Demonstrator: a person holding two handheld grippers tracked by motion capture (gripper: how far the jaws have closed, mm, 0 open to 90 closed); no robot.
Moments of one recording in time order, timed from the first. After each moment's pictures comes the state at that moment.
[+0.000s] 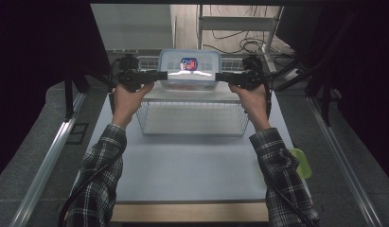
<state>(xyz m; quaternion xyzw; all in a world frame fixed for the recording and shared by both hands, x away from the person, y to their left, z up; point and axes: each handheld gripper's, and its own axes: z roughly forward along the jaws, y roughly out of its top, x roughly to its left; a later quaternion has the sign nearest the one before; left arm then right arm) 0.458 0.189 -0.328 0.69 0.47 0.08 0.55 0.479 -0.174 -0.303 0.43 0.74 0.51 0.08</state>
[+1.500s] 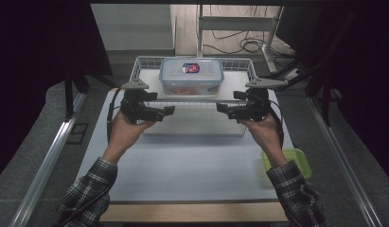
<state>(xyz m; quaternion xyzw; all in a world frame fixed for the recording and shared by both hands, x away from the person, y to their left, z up) 0.365 0.158 -0.350 0.77 0.37 0.15 0.50 0.395 -0.190 -0.331 0.32 0.78 0.51 0.15</state>
